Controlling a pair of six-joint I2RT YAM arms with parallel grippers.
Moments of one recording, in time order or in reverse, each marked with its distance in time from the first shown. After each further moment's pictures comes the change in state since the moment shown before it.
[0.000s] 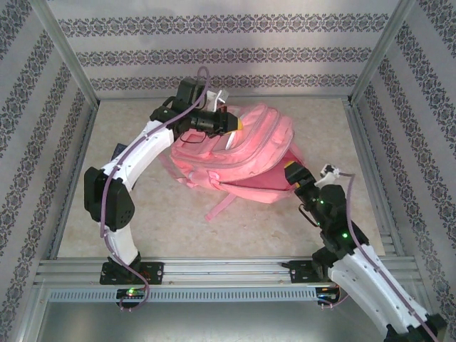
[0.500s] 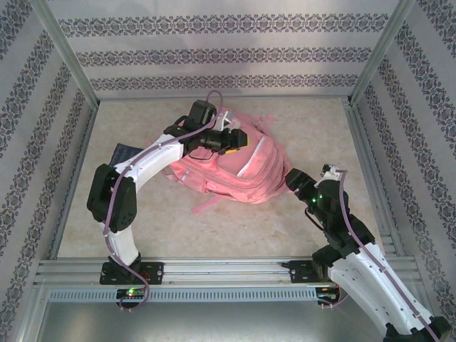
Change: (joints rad) left arm -0.060 0.000 -0.194 0.115 -0.141 -0.014; right arm -0.005 0.074 0.112 -0.238 0.001 -0.183
